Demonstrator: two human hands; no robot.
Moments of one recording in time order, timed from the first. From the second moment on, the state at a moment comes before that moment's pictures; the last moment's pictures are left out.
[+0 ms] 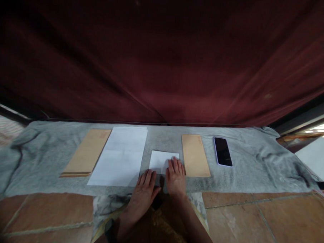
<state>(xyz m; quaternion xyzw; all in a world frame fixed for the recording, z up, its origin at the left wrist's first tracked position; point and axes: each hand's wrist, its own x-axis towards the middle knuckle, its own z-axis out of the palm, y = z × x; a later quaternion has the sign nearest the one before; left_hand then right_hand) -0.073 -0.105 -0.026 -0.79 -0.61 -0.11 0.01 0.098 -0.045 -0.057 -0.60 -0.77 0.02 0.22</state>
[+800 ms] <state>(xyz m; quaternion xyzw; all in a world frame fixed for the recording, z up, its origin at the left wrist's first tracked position) -0.070 -0.109 -0.021 -0.78 -0.61 -0.13 -0.02 0.068 -0.037 -0.046 -0.54 -0.83 0.05 0.15</state>
